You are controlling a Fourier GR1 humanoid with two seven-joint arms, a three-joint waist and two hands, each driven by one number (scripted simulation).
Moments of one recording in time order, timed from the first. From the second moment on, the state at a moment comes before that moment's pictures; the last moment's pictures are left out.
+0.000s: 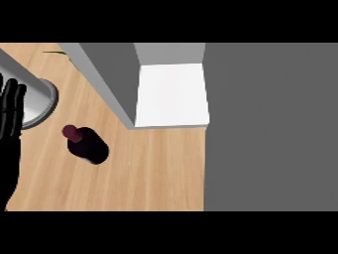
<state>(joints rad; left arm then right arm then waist) -0.03 0.10 0.03 -2.10 -0.01 0.00 -0.02 0.01 -0.10 0.01 -2.10 0.04 0.04 0.01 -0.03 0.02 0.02</state>
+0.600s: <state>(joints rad) -0.28 0.02 -0.16 -1.88 -0.13 0.20 0.21 0.18 -0.09 0.17 -2.26 -0.08 0.17 0.07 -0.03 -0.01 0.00</state>
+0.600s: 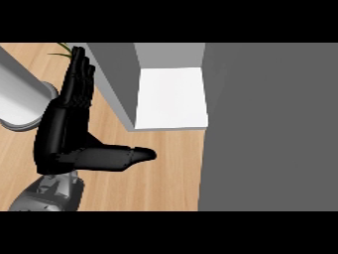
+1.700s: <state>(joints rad) -0.62 0.00 -0.53 -1.85 -0.33 0.66 0.76 0.25 -0.11 0.29 -2.51 -0.11 0.11 0.36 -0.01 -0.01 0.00</state>
